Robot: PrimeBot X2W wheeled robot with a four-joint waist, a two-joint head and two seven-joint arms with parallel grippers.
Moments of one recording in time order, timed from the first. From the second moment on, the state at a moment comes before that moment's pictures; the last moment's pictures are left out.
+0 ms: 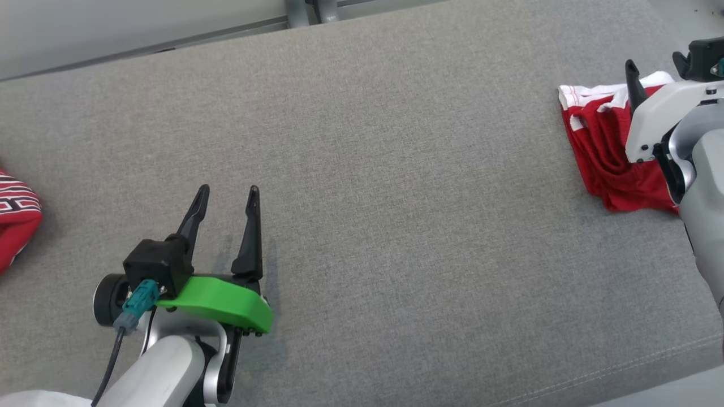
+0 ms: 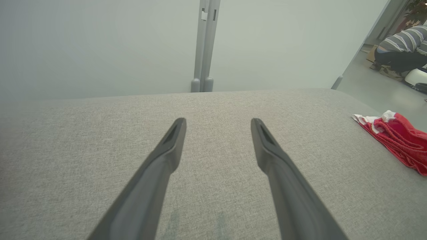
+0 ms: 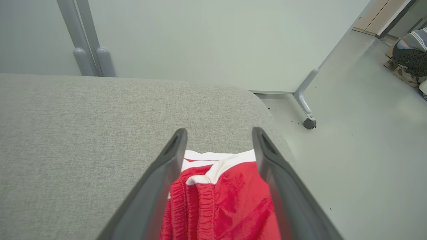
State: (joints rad) left arm -0.35 0.44 -0.69 -0.04 -0.70 0.42 -0.18; right arm -1.03 -0.33 0.12 1.18 0.11 0.13 -0.16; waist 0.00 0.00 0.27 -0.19
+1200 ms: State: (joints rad) left arm -0.03 0.37 -0.43 0.10 -0.73 0.31 -0.26; right arm -0.33 -0.08 0.01 0.31 0.11 0.13 -0.04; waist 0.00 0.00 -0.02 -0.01
